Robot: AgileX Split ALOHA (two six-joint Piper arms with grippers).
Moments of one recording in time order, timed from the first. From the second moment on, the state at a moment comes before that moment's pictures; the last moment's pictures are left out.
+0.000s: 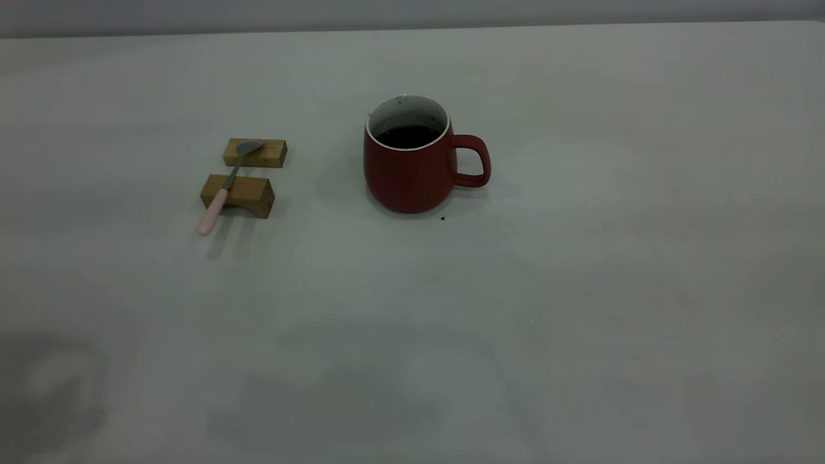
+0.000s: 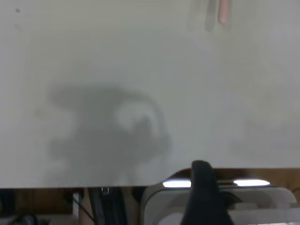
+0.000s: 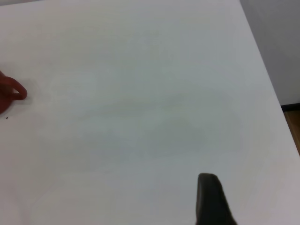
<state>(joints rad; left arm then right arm) 0.00 1.05 -0.62 -0.13 0.71 -0.01 0.07 0.02 -0.47 -0.12 1.13 0.16</state>
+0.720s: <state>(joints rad) -0.11 1.89 -0.97 -0.14 0.40 0.01 0.07 0.02 -0.47 -0.12 1.13 0.16</state>
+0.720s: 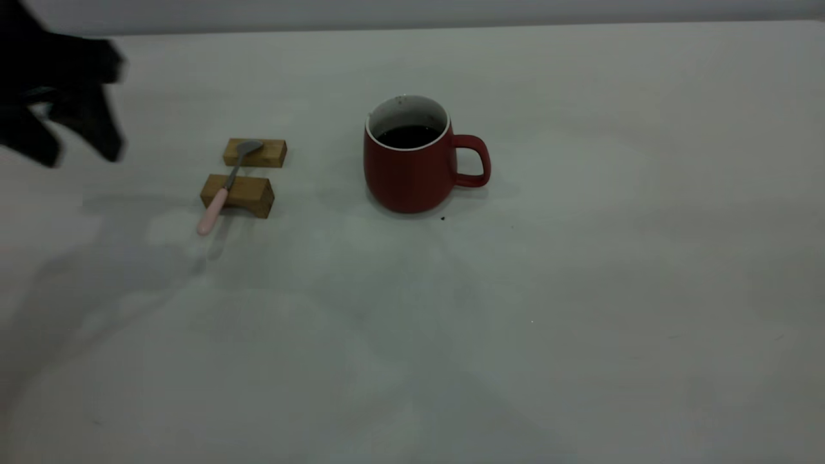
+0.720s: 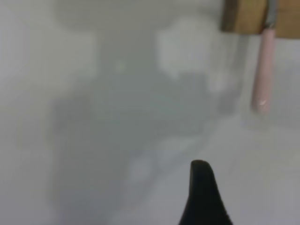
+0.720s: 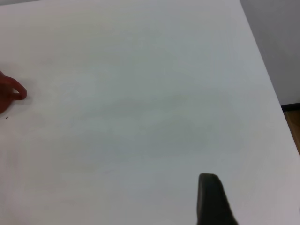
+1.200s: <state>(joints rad) -0.22 2.16 -1.15 -0.14 0.37 -0.07 0.07 0.02 -0.47 -0.12 1.13 0.16</state>
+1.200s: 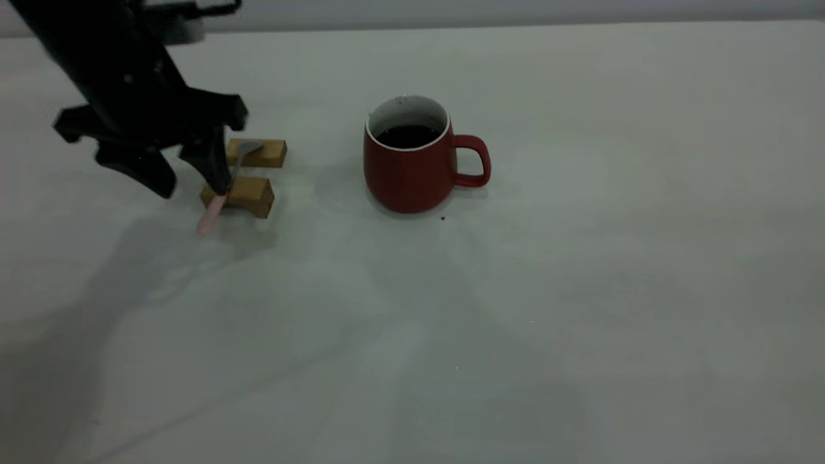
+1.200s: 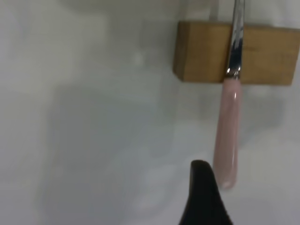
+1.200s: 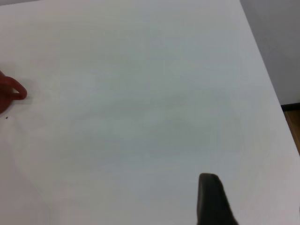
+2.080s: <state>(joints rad) -0.22 2.33 -1.22 -0.14 0.33 -0.11 0.07 0.02 -0.47 -0.11 1.13 0.16</state>
